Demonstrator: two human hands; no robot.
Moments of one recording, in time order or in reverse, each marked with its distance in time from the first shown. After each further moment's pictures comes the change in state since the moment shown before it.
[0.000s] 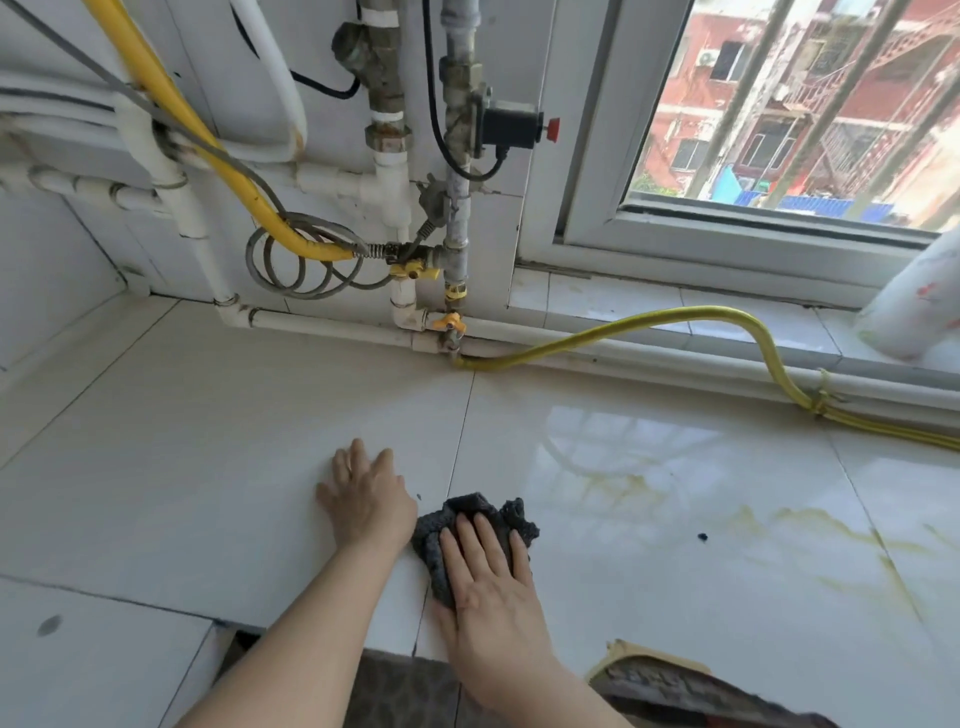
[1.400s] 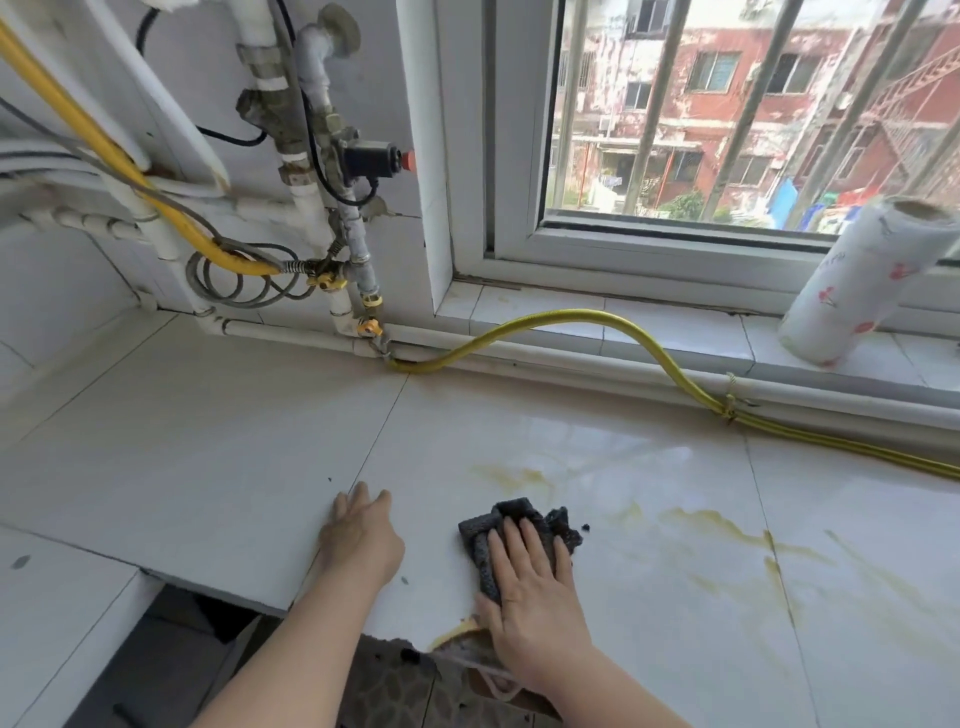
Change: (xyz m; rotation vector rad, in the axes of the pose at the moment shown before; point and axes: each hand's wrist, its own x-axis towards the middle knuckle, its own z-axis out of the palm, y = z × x) left_hand -0.098 0.097 0.026 0.085 -0.173 -0.057; right_hand -0.064 0.173 -0.008 0.005 0.039 -0.027
